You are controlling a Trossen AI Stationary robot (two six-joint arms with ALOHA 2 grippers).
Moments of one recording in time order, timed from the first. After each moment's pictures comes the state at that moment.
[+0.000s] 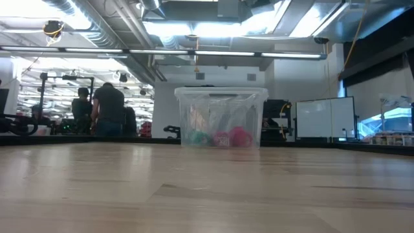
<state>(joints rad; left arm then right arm) -0.52 1.52 1.47 0.02 -0.53 0.18 0.79 1.59 1.42 -0.40 1.43 0.00</state>
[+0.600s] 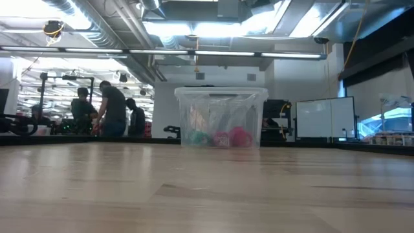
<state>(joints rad) -0.70 1.50 1.47 0.06 -0.67 0.37 1.02 1.59 1.42 -0.58 1.42 0.17</state>
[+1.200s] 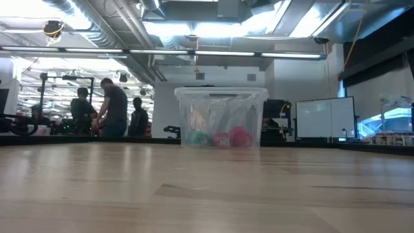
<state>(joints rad) -0.54 1.49 1.47 0.09 -0.62 0.28 0.78 1.58 1.42 -0.57 1.22 0.30</state>
